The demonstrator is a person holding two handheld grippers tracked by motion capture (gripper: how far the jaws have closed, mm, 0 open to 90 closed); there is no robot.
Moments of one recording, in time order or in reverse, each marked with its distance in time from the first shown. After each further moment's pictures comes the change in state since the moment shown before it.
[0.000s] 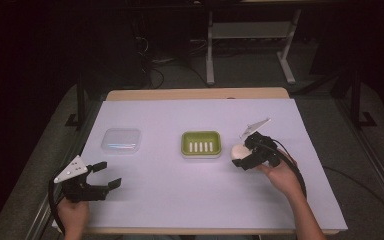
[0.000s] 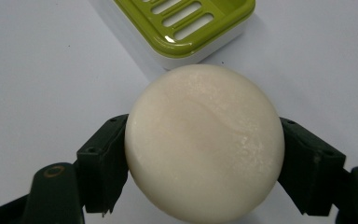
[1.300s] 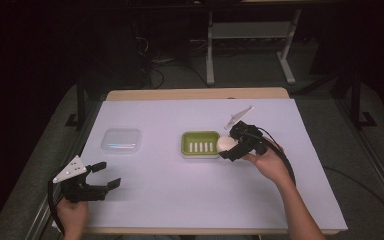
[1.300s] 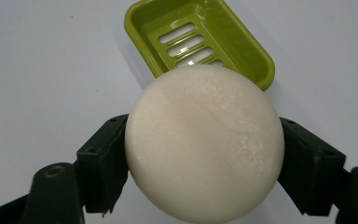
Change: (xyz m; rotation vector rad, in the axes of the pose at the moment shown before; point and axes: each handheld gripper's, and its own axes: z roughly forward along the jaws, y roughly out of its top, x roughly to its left) left arm 0.001 -0.001 -0.001 -0.007 0.000 -0.008; right arm 0.009 0.049 0.003 -0.006 0.037 -0.110
